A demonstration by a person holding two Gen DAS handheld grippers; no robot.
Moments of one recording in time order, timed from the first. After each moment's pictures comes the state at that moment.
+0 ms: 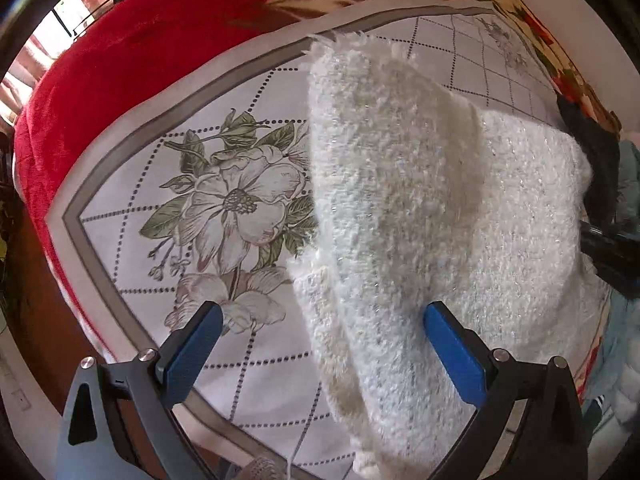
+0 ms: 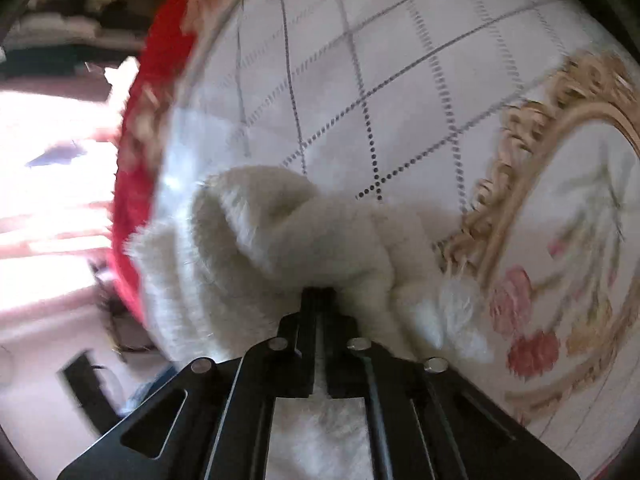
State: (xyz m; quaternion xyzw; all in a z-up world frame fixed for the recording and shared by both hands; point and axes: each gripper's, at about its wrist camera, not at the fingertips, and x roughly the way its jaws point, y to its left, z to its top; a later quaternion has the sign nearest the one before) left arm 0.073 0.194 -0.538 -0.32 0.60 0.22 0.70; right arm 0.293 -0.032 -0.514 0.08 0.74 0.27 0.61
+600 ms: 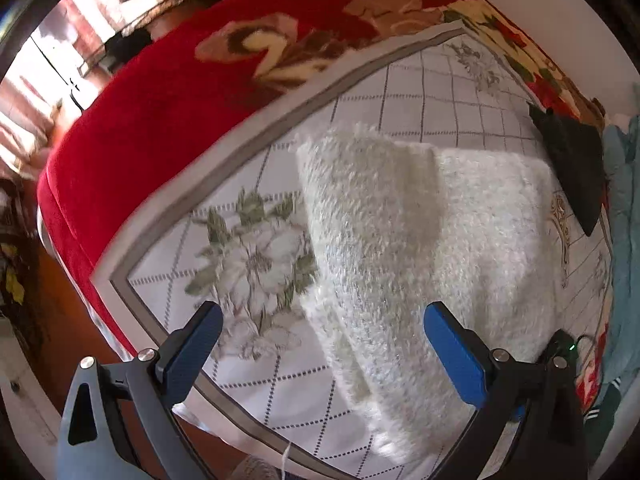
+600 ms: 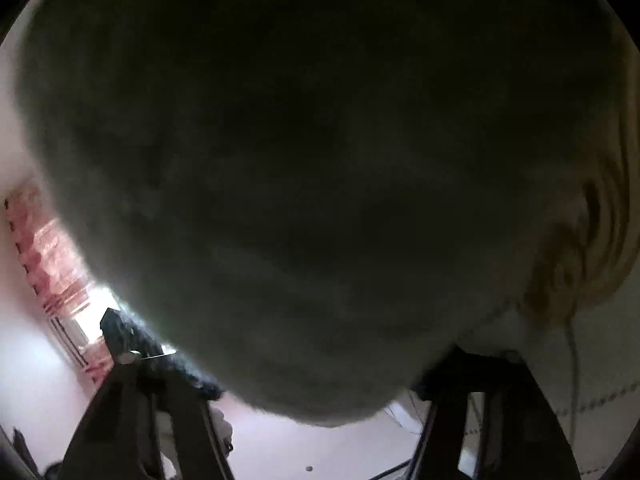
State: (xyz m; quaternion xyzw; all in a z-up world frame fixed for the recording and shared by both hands) left arm 0.082 0.210 -0.475 -0.26 0.58 0.21 0.74; right arm 0.186 -0.140 -0.641 0.42 0.74 0.28 0.44
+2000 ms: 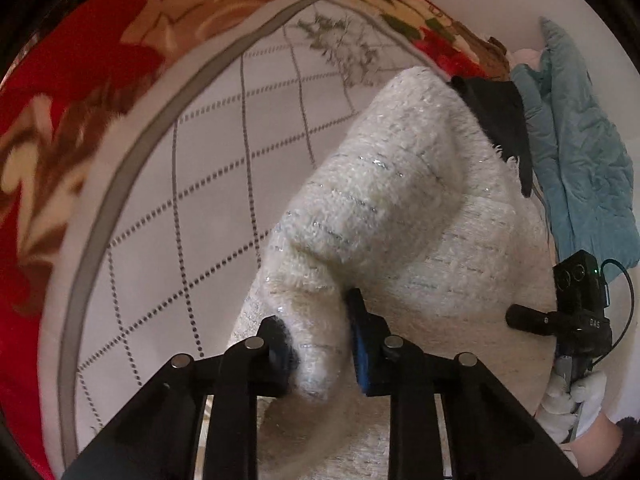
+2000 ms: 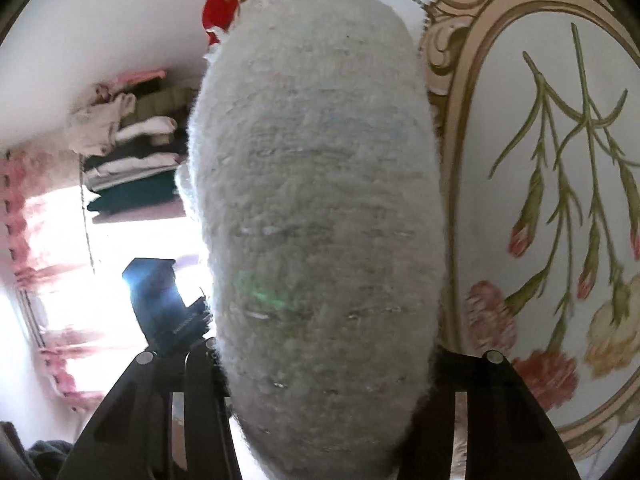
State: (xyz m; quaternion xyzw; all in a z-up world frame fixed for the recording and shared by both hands) left arm 0.272 0.213 -0.519 -0.24 0.58 -0.04 0.77; right arm 0.355 -0.129 -0.590 0.37 0.68 0.32 0.55
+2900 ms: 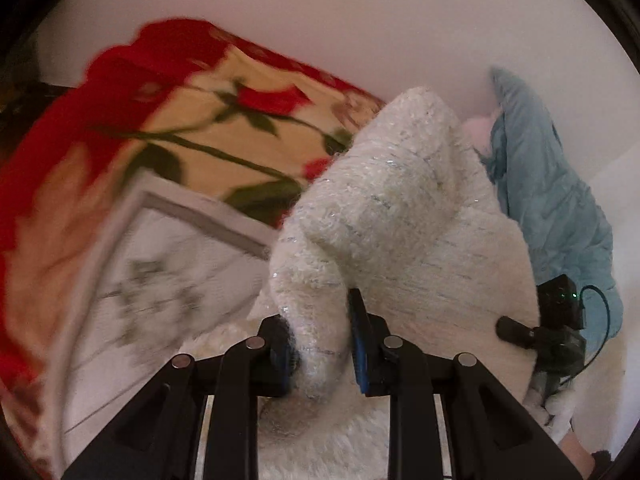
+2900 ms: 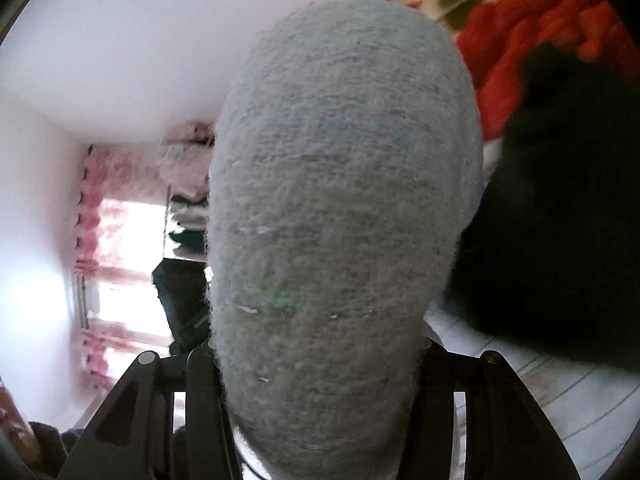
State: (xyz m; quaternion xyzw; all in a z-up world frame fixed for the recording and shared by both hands) left arm 0.589 0.099 -0.404 -0.23 0.48 -0.08 0.84; right arm 0.668 -0.274 -0.469 0.40 0.55 0.40 0.61
